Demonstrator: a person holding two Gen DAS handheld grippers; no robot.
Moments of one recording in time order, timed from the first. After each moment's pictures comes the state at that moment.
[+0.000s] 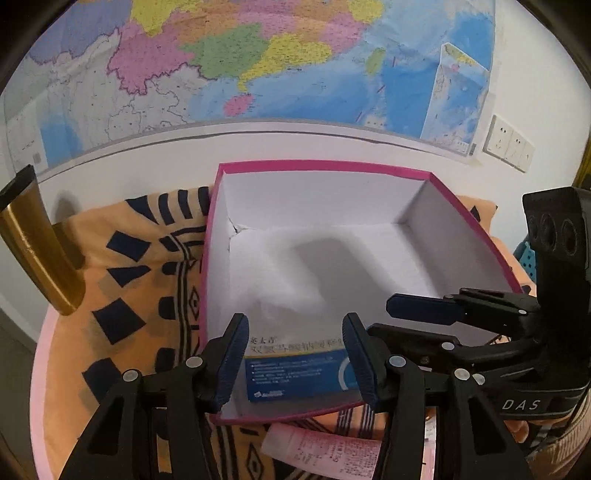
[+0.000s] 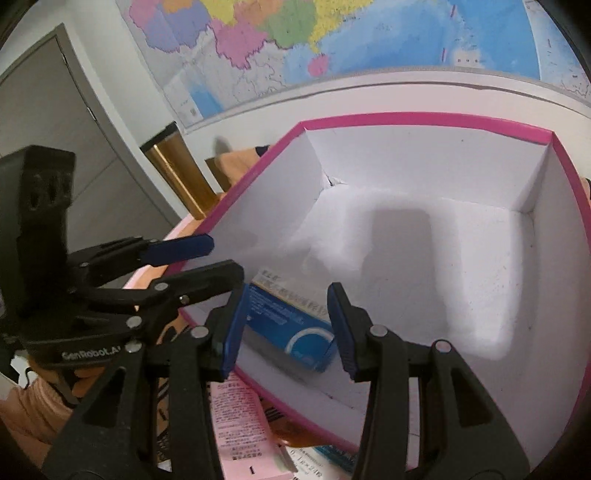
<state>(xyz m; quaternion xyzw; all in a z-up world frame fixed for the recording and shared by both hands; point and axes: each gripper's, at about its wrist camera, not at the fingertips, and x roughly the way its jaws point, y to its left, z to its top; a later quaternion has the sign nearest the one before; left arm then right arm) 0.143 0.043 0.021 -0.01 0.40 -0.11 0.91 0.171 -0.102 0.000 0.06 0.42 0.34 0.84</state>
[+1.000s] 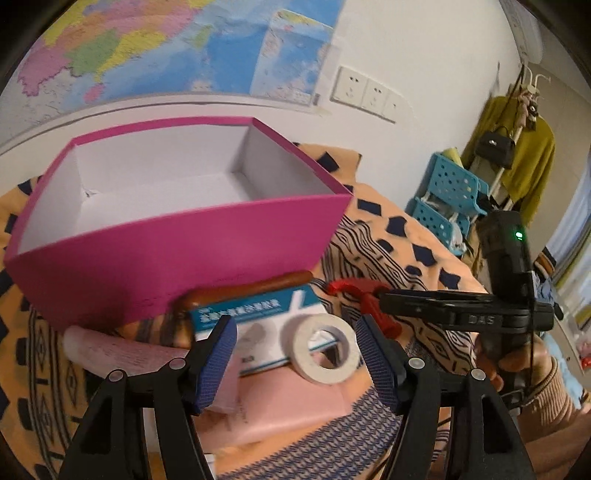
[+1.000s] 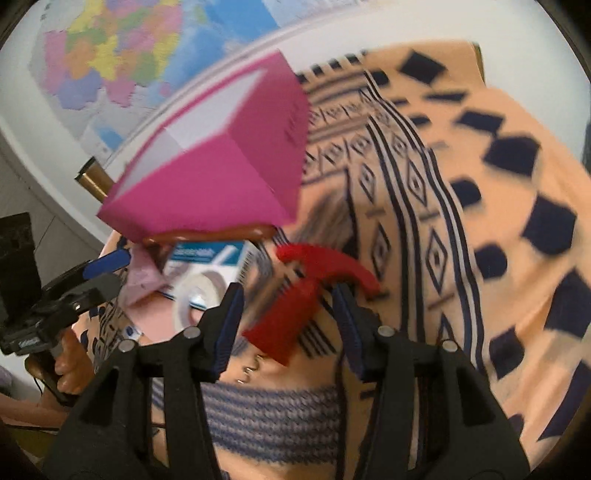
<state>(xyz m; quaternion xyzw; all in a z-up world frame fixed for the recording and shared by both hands) 0.041 -0.065 -0.011 -0.01 0.38 -0.31 0.87 0.025 -0.288 -0.044 0.18 0.45 0.15 0.86</state>
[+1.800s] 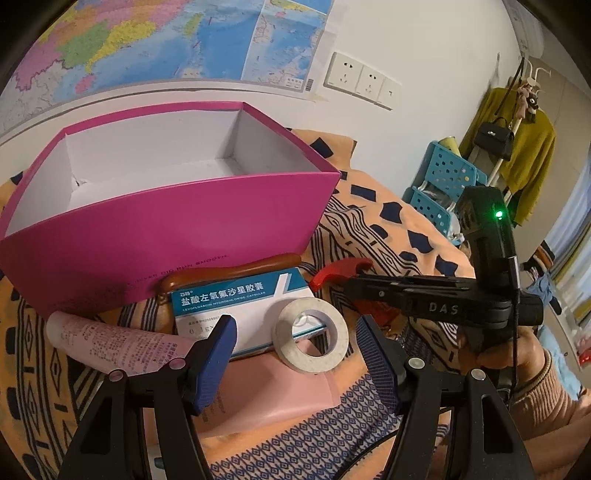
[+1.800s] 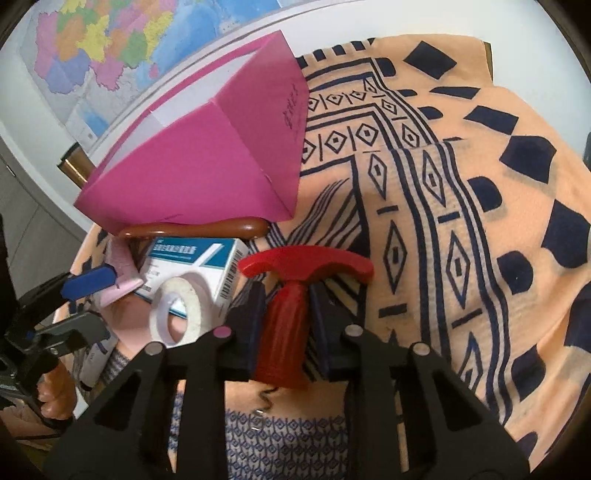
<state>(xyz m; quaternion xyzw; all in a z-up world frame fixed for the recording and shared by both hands) 0.030 -0.071 -0.020 -0.01 0.40 -0.31 0.86 0.041 -0.269 -0.056 0.15 0.46 0.14 0.87</state>
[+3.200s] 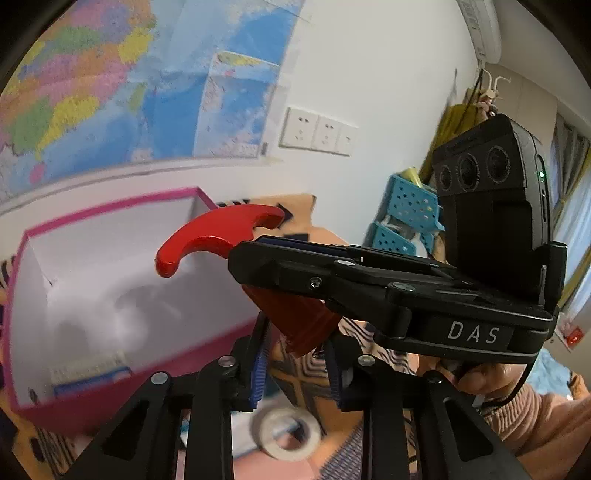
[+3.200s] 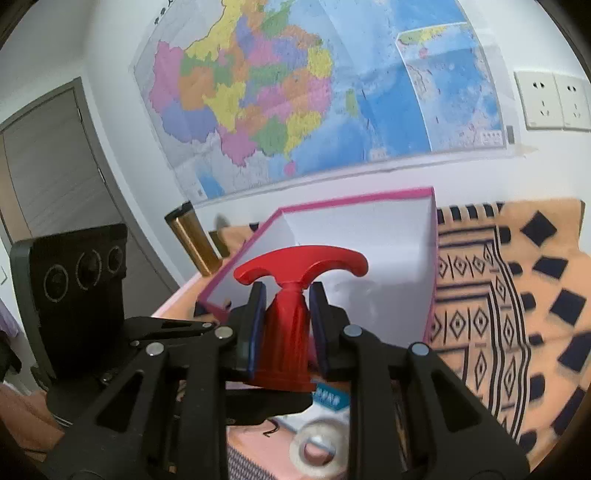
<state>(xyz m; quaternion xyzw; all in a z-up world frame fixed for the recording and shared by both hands) 0.075 -0.089 0.057 0.00 0.33 -0.38 0.86 0.076 -0.211 0.071 0.12 0.27 0.30 0.91</state>
